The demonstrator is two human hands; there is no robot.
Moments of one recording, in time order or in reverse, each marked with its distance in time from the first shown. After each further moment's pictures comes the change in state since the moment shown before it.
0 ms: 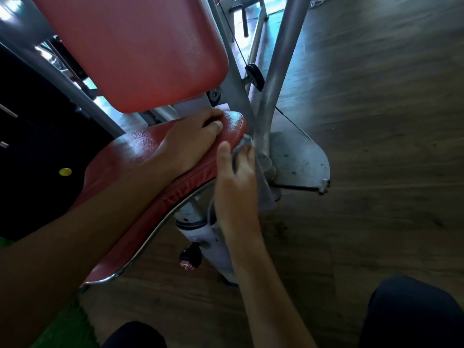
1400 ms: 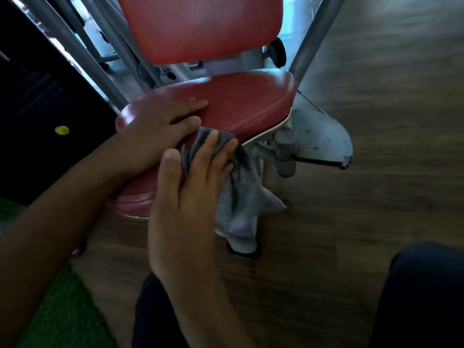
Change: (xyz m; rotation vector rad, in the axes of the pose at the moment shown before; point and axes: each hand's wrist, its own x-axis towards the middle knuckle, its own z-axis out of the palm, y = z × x) left_hand -0.099 -0.088 -0.079 -0.047 -0.141 0.026; right_hand -0.131 0.003 0.106 -0.225 -0.129 -0.006
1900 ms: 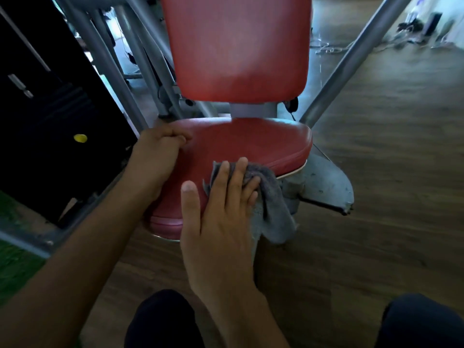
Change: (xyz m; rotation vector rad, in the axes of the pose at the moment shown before) left_hand -0.005 -0.026 -0.013 -0.598 0.550 -0.301; right_hand 0.011 -0.005 -0.014 -0.657 -0.153 -0.144
